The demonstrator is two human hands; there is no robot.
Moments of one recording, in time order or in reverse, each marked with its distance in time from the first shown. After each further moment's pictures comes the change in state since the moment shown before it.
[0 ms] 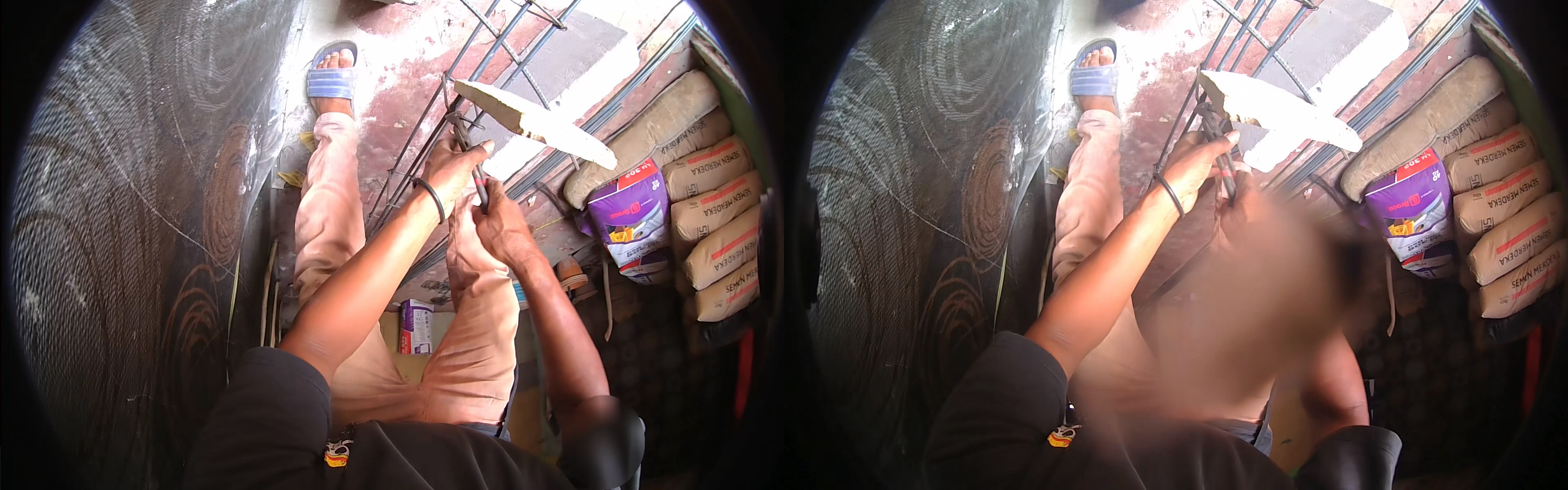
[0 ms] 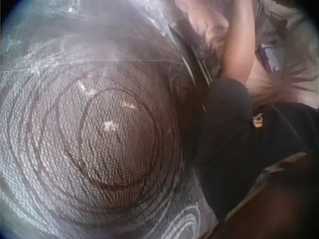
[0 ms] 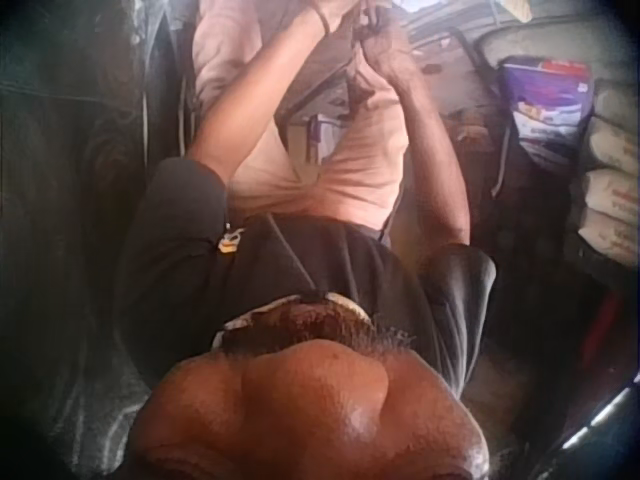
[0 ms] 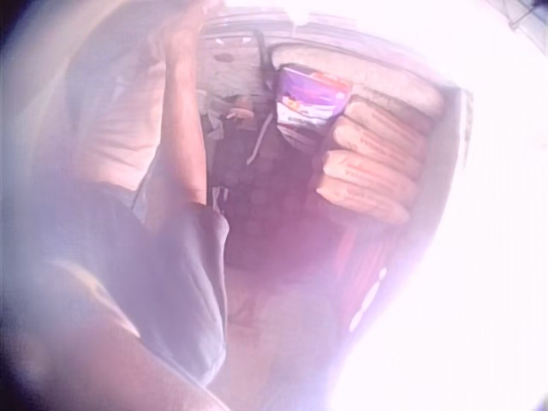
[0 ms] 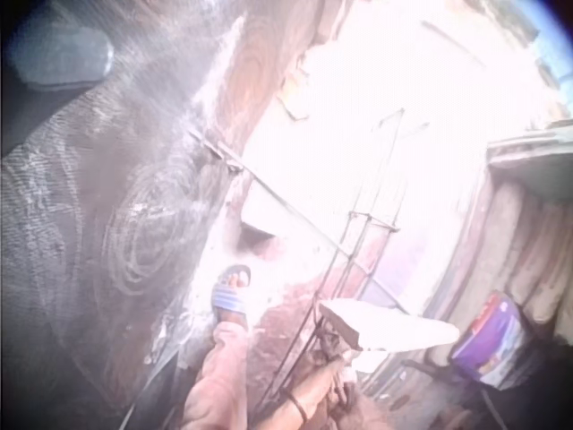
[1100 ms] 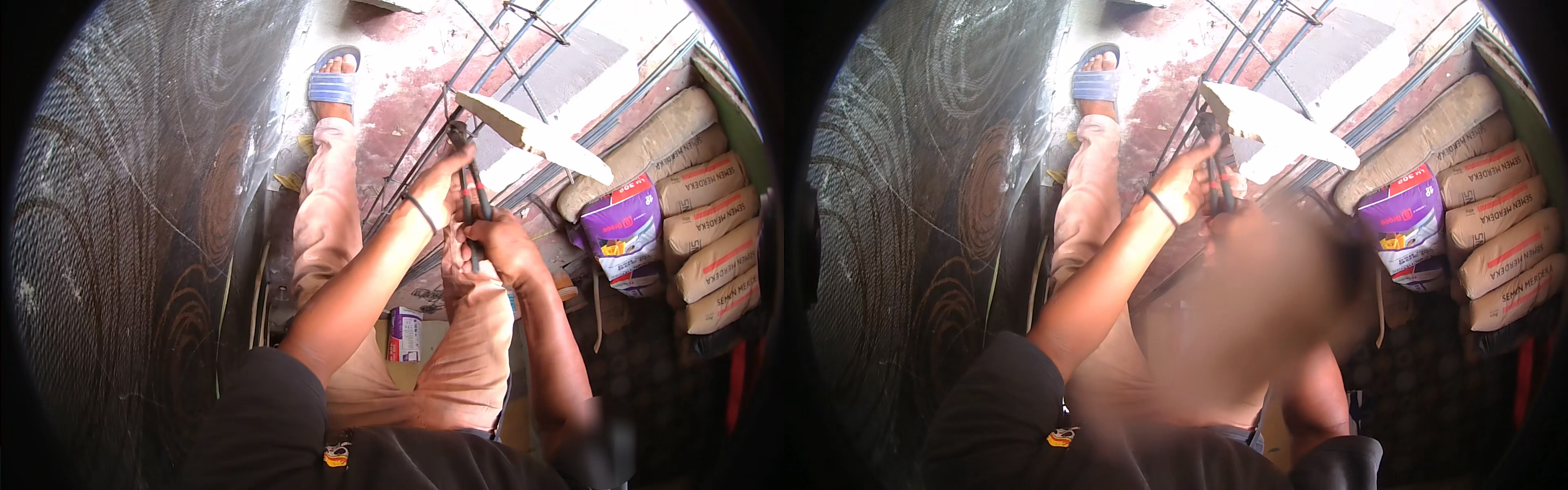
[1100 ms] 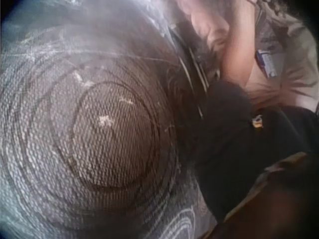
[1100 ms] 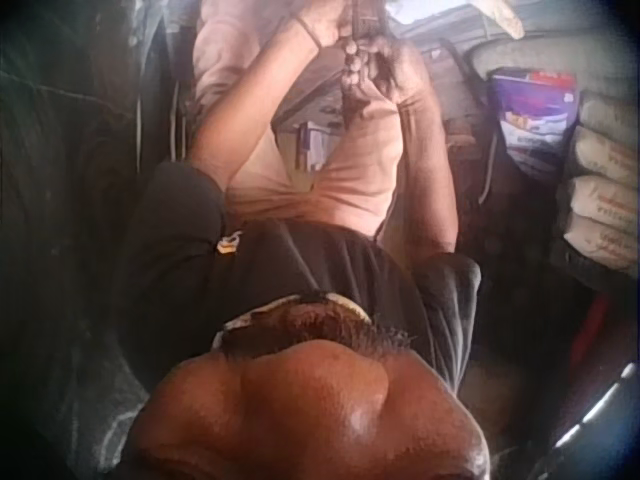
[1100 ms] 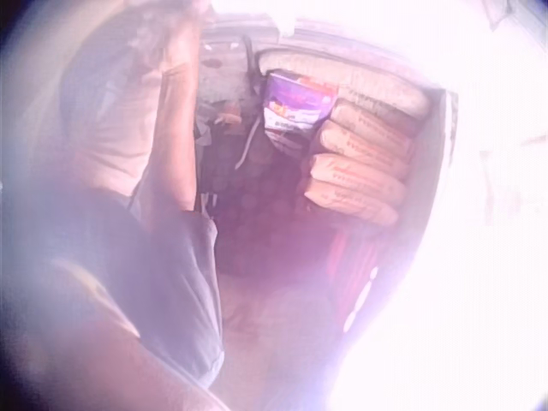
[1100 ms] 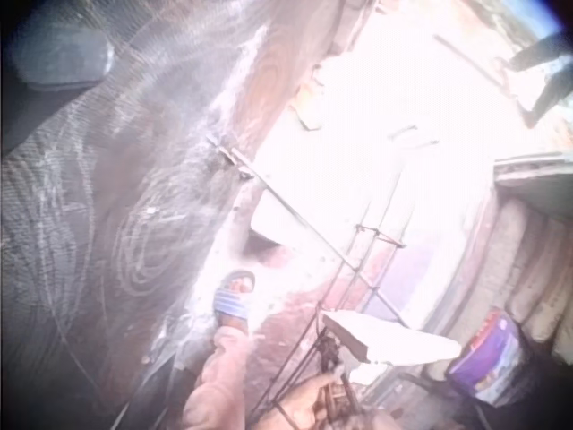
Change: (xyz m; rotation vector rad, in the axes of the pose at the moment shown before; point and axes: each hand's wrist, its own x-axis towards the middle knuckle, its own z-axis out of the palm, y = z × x) left_hand -0.007 0.001 0.001 -0.530 -0.039 -0.384; right_hand -0.003 0.011 -0.013 0.847 -0.327 0.223
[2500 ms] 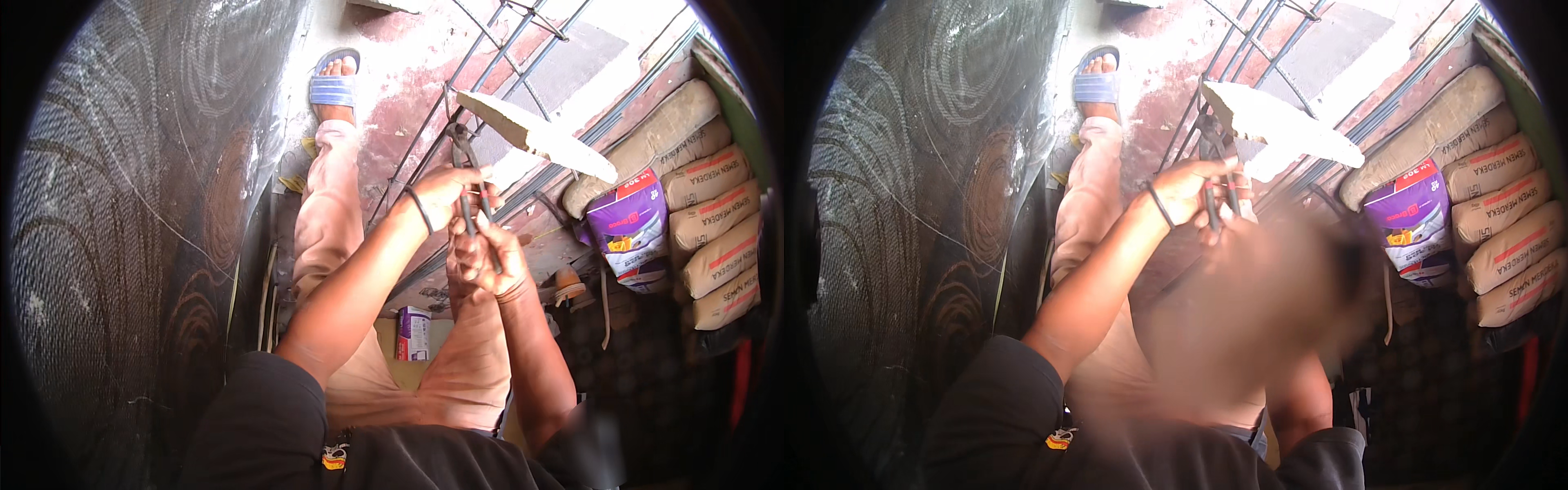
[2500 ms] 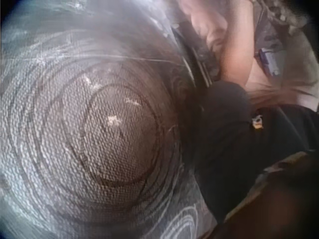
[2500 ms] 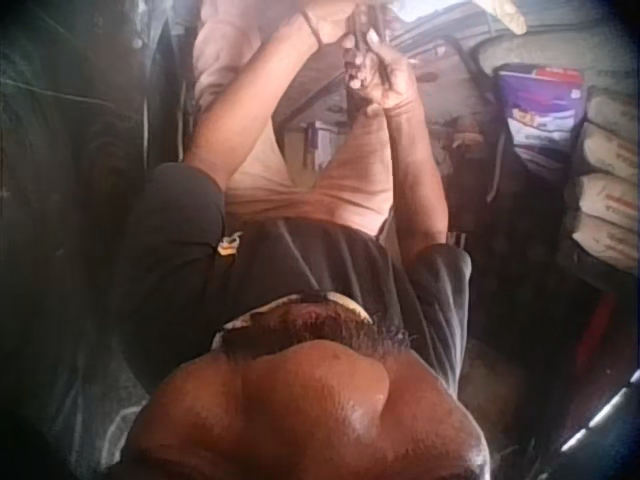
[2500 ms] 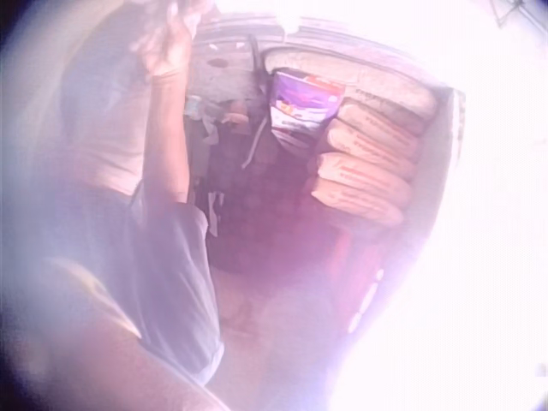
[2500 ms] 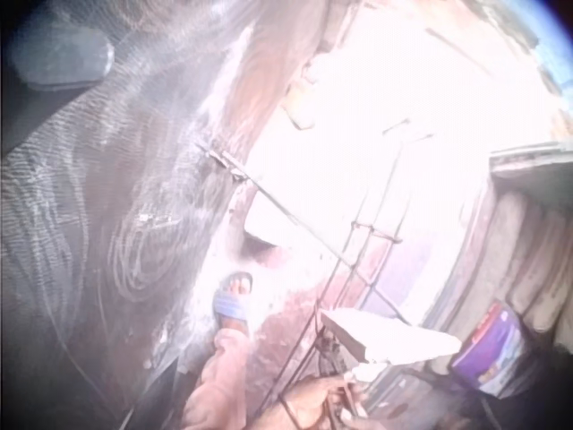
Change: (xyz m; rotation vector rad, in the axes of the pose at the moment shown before) left_hand -0.006 0.015 0.003 0.218 -0.296 -0.211; right_hand 0.006 0.042 -0.014 0.855 -0.403 0.067
